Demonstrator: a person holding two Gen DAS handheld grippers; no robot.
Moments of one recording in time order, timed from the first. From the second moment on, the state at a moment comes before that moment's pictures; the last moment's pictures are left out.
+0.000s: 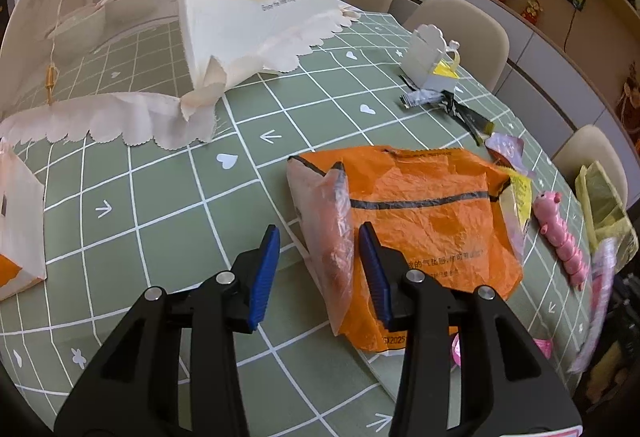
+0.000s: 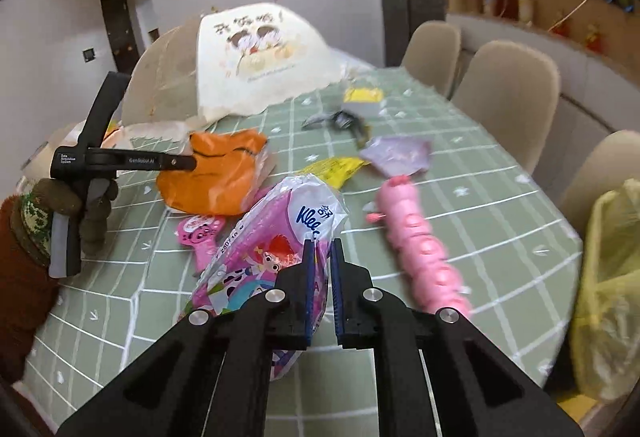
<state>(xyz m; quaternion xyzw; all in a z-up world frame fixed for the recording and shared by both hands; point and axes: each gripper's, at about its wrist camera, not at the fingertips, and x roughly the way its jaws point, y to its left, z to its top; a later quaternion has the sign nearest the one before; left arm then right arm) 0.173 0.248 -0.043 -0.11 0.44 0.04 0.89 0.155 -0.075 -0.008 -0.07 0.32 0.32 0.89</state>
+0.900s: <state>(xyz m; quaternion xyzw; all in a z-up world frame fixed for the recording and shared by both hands) 0.154 0.107 0.069 -0.04 0.27 -0.01 0.96 0.136 -0.241 0.015 -0.03 0.26 0.26 0.93</state>
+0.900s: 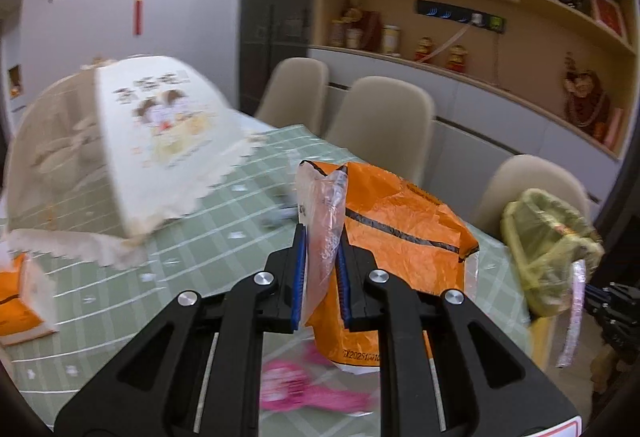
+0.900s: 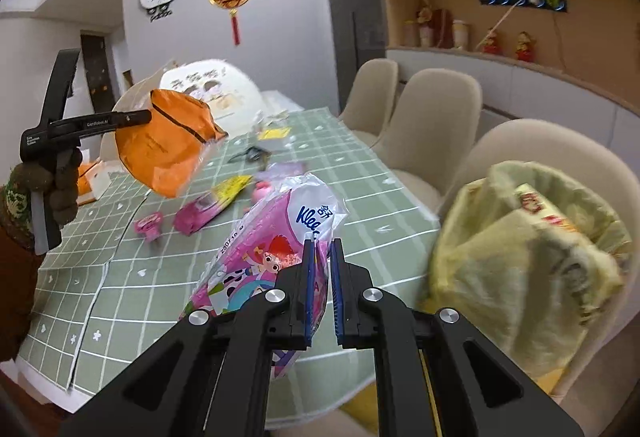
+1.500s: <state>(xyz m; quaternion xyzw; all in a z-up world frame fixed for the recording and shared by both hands) 0.246 -0.106 0.097 0.00 0.22 -0.18 0.96 0.155 -0.382 0.015 -0.01 0.26 0.12 0.96</state>
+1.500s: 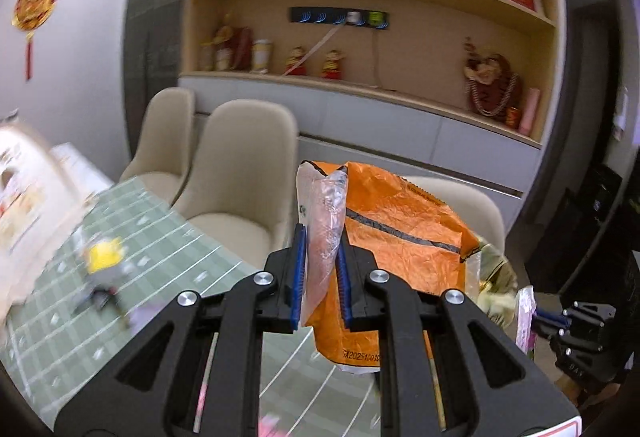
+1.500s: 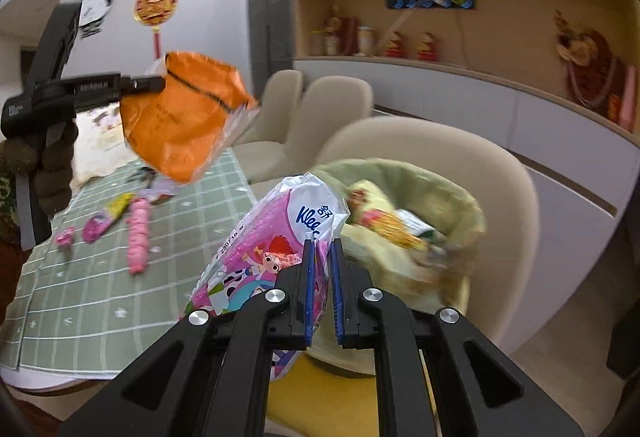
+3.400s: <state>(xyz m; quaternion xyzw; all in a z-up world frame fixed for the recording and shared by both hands) 0.377 -0.162 0.031 -0.14 0.41 -0.26 0.86 0.334 -0.362 0.031 -0.03 0.40 0.05 0.91</state>
